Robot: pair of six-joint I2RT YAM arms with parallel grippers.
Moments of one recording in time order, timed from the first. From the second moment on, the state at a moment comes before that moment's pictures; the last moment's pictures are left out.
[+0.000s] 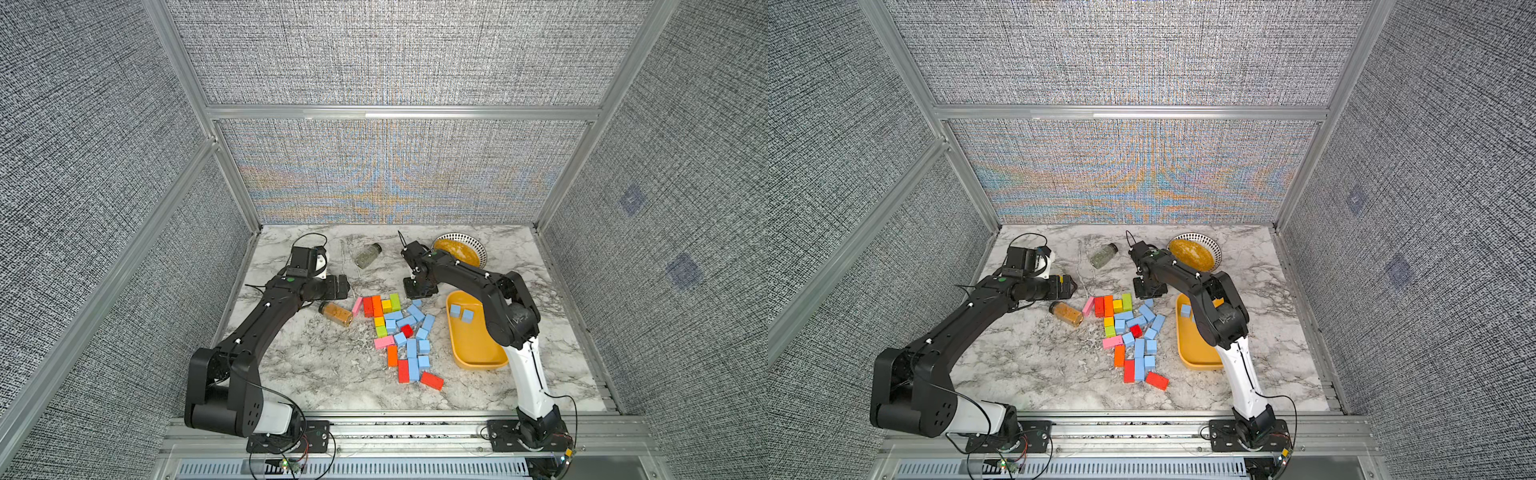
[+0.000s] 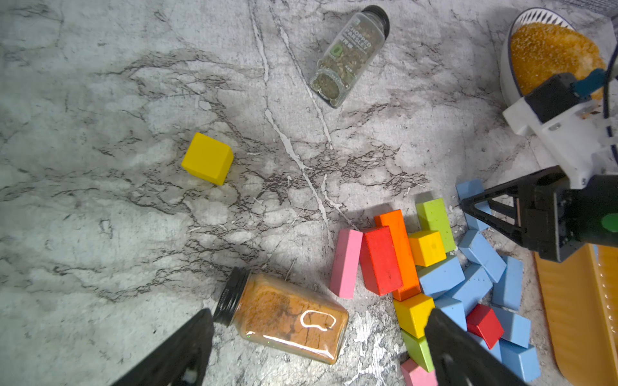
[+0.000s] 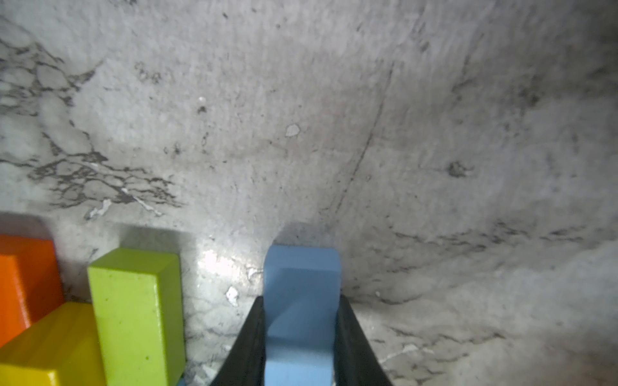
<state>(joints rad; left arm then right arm) -0.21 1.43 1.03 -0.52 0.25 -0.18 0.58 2.23 1.75 -0.83 0.03 0.36</state>
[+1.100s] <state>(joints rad) -0.60 1.92 1.61 -0.74 0.35 0.02 0.27 1.42 0.86 -0.66 0.13 0.54</state>
